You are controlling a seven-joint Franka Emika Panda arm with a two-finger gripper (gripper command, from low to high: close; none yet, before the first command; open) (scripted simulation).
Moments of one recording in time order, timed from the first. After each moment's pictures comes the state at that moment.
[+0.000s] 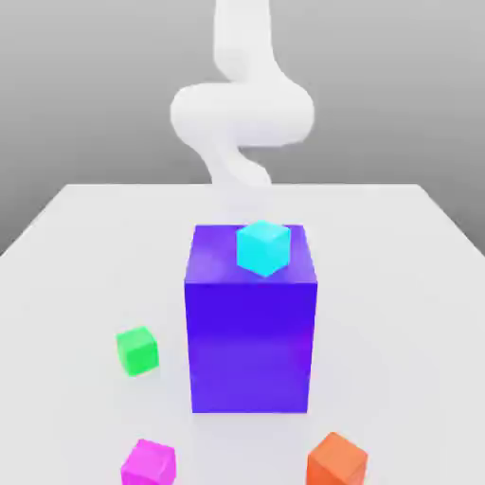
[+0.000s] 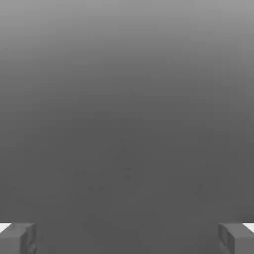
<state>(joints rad) 0.04 -0.74 -0.03 -2.29 0.03 2.28 0.74</state>
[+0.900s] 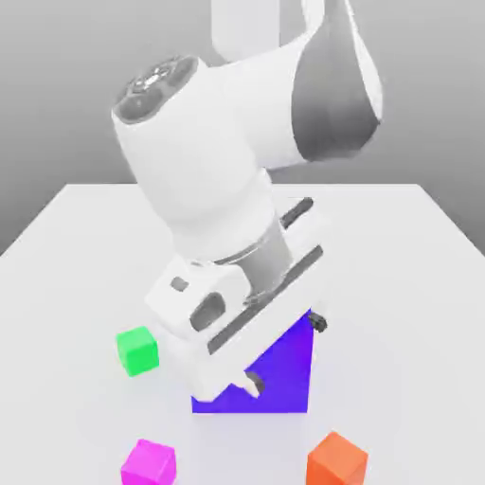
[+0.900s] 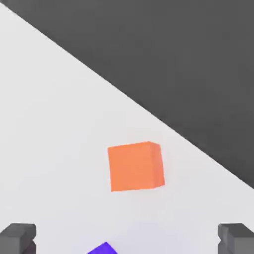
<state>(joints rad) 0.26 0.19 -0.29 -2.25 0.51 2.17 -0.30</state>
